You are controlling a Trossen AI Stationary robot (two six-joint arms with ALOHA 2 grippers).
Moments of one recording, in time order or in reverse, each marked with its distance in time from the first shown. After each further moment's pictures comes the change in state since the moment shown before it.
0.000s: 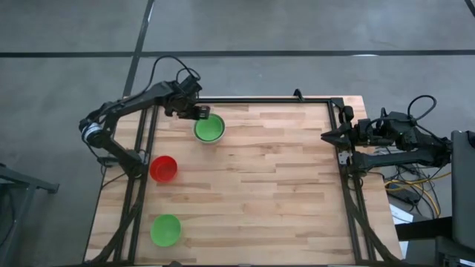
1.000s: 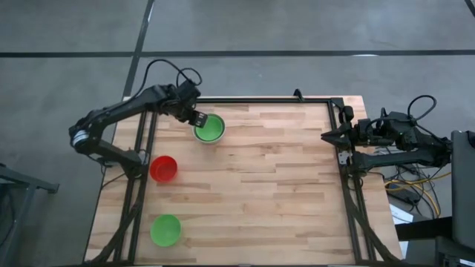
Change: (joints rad) left arm -0.139 -0.131 0.043 -0.116 -0.102 0.124; right arm 0.000 0.000 0.000 0.000 0.000 0.000
